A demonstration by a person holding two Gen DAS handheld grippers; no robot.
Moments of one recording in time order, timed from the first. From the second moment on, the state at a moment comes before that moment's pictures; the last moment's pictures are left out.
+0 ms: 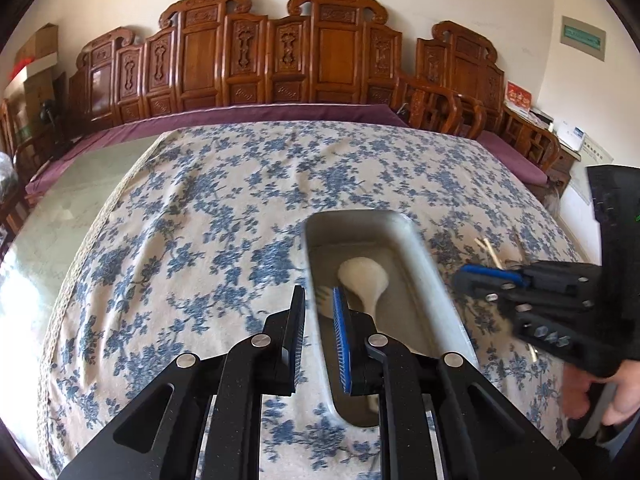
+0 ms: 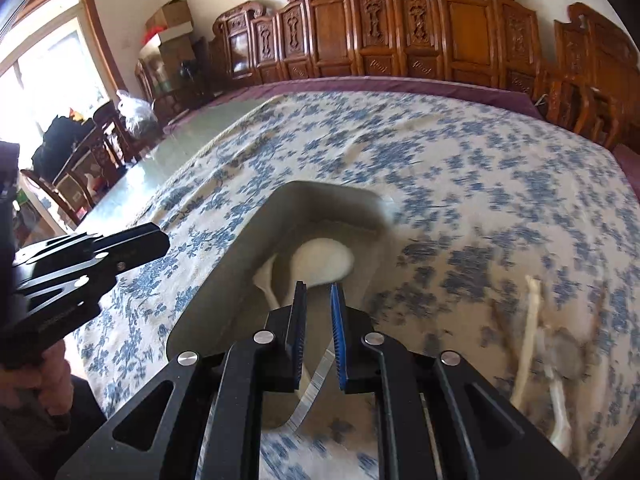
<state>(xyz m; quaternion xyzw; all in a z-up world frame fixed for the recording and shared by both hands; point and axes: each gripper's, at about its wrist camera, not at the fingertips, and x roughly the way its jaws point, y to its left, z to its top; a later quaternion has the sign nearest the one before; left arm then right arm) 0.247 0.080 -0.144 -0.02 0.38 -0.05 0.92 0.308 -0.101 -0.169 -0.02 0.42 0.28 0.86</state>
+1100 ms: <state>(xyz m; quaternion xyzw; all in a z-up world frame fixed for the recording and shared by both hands) 0.226 -0.031 -0.155 0.03 0.37 -0.15 0.91 0.328 -0.295 -0.240 -0.03 0.48 0.13 0.87</state>
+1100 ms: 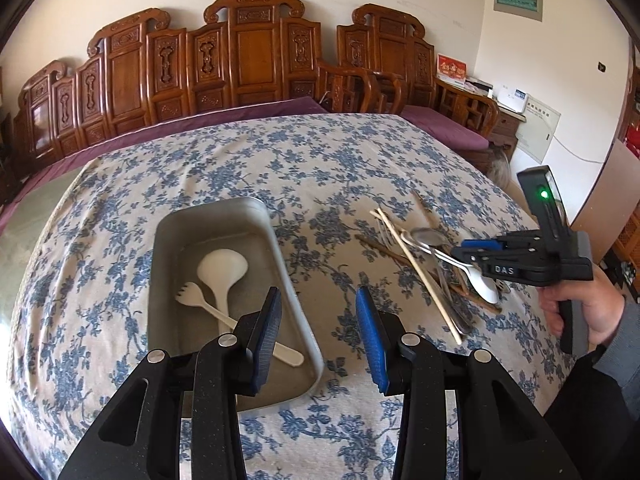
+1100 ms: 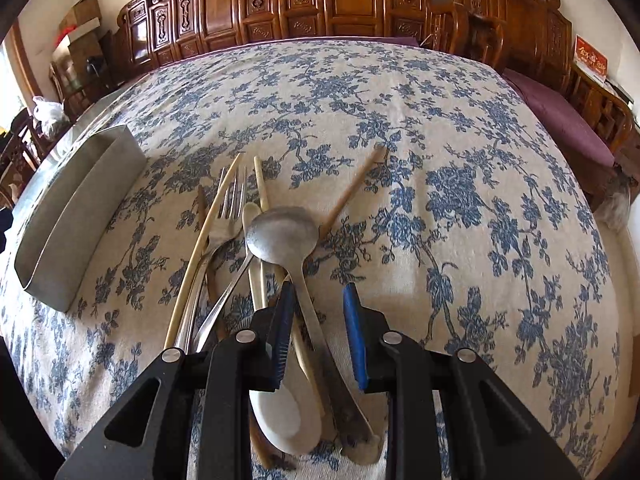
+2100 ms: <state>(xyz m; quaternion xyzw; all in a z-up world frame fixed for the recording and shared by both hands) 0.249 -0.118 -0.199 0.04 0.43 -0.19 0.88 0.316 -0.327 -0.221 0.01 0.44 0.13 0.89</state>
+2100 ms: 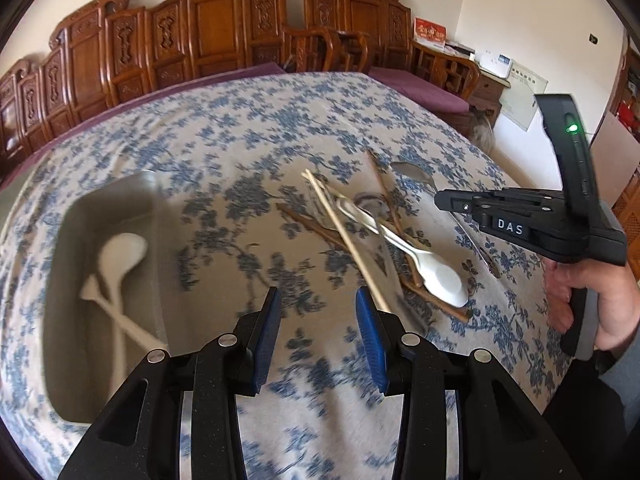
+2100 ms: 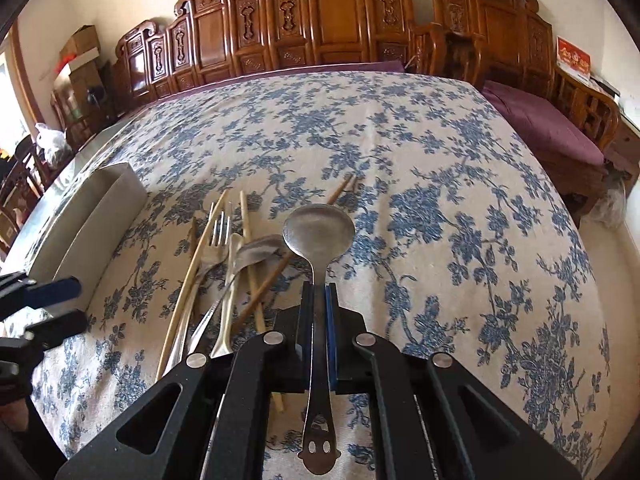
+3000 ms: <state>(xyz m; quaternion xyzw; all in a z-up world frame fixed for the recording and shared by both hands) 0.288 -0.154 -0.231 0.02 0.48 -0.17 0.86 0.313 -0.326 -0.218 0.02 0.43 0.15 0.89</state>
